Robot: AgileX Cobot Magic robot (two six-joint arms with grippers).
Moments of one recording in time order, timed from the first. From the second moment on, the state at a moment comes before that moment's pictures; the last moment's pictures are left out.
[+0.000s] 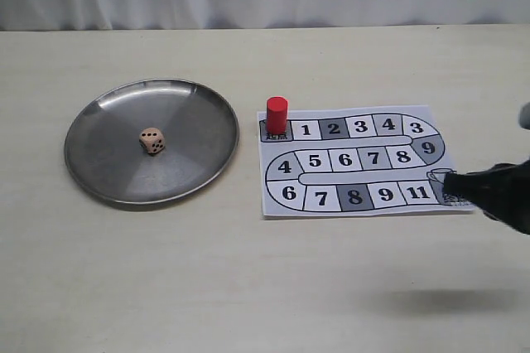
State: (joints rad) left arm 0.07 0.00 0.00 0.14 0.18 -0.10; right arm 0.12 1.09 -0.34 0.42 0.10 -0.12
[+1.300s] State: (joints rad) left arm 0.07 0.00 0.00 0.14 0.18 -0.10; right arm 0.69 2.49 -1.98 0.37 0.51 -0.57
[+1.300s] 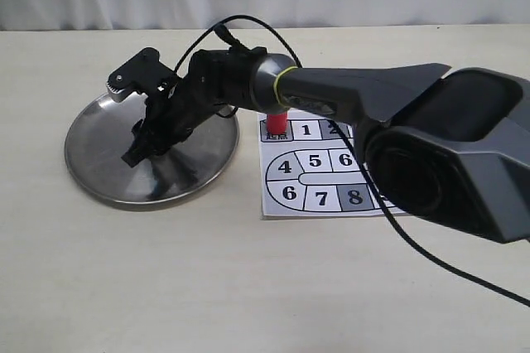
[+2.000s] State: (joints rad) left arm 0.07 0.00 0.00 0.14 0.18 -0.10; right arm 0.28 1.96 -1.57 0.35 0.85 -0.45
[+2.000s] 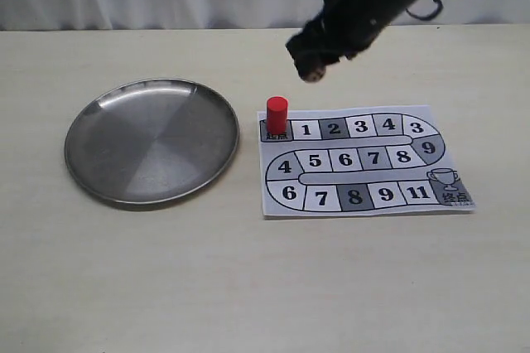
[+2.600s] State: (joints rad) left arm 0.07 0.00 0.00 0.14 0.18 -0.10; right arm 0.25 2.05 -1.41 0.30 0.65 -0.40
